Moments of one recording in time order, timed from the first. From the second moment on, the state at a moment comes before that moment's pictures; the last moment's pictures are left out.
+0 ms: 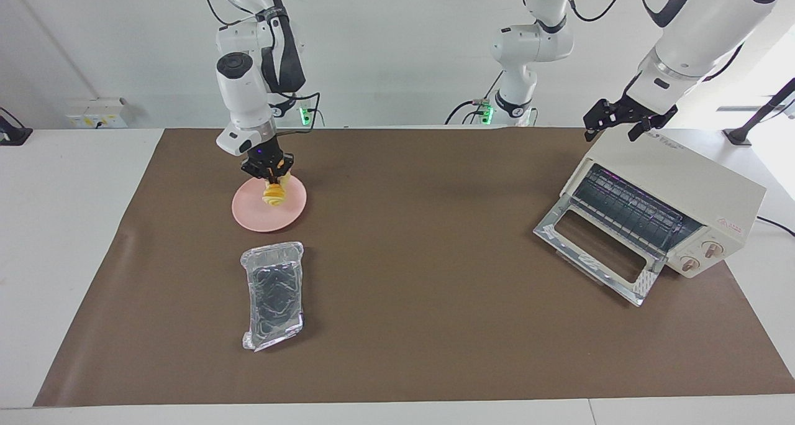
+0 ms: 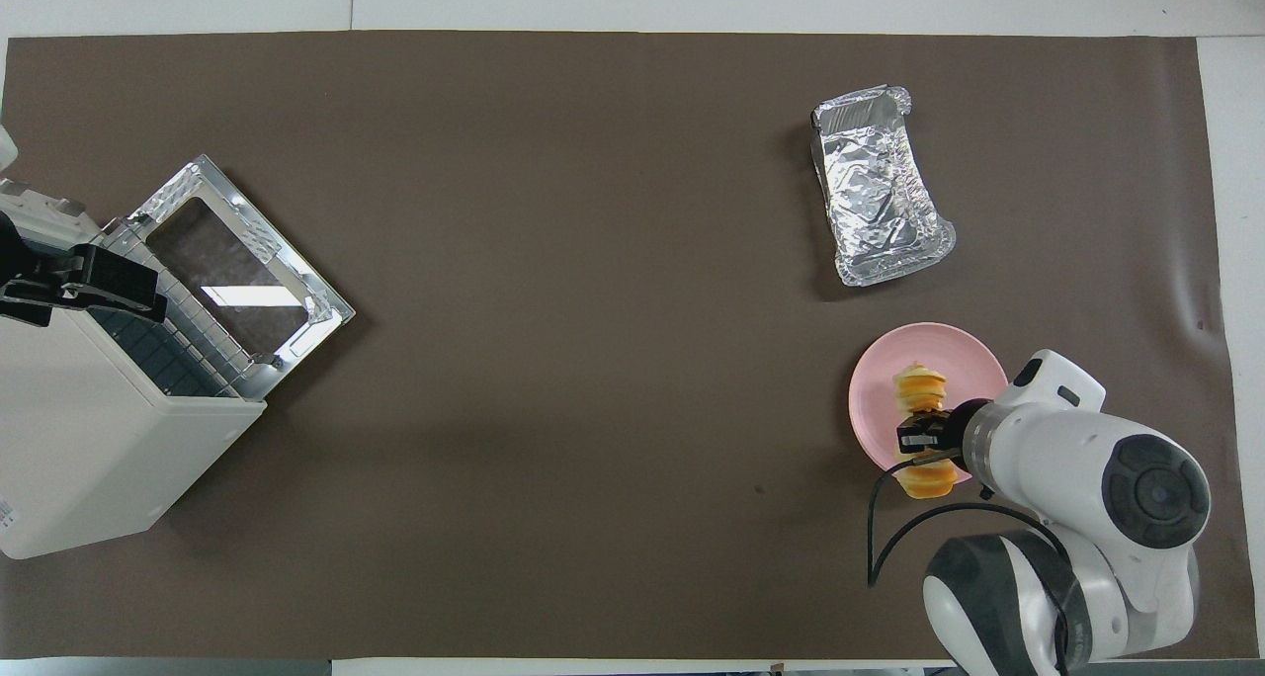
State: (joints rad) left arm -0.01 -0.01 -0.07 -1.56 -0.02 1.42 -0.02; right arm 0.10 -0.31 0.06 -2.68 0.01 2.49 0.01
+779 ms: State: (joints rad) left arm -0.01 -0.01 -0.07 -1.56 -0.02 1.42 -0.02; right arm 0.10 -0.30 0.06 -2.68 0.01 2.50 0.00
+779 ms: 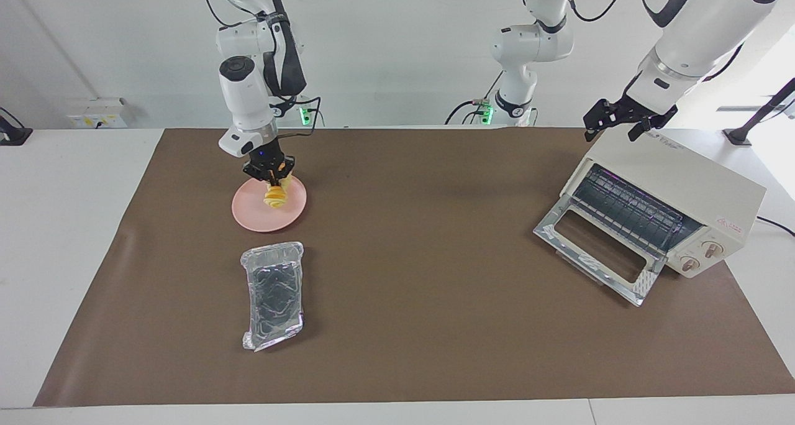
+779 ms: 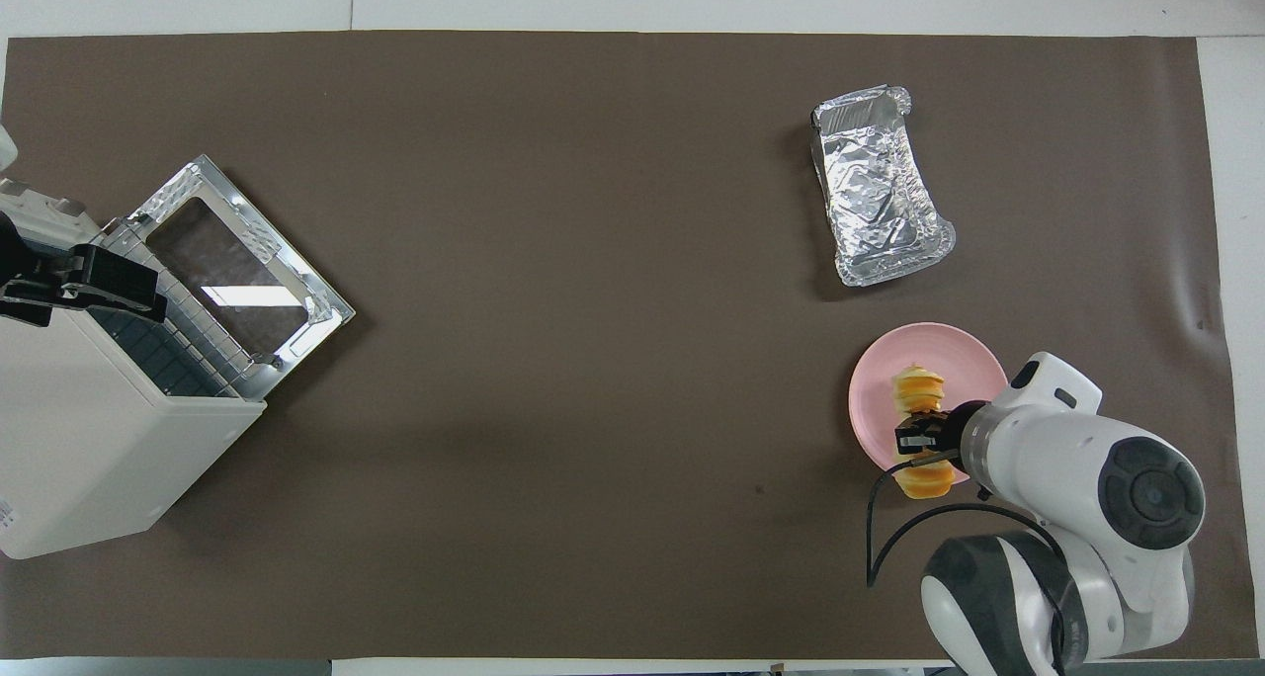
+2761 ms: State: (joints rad) left arm -0.01 -0.01 -0.07 -1.56 -0.02 1.42 -0.02; right arm -0.03 -0.07 0.04 -1.49 0.02 1.29 -0.15
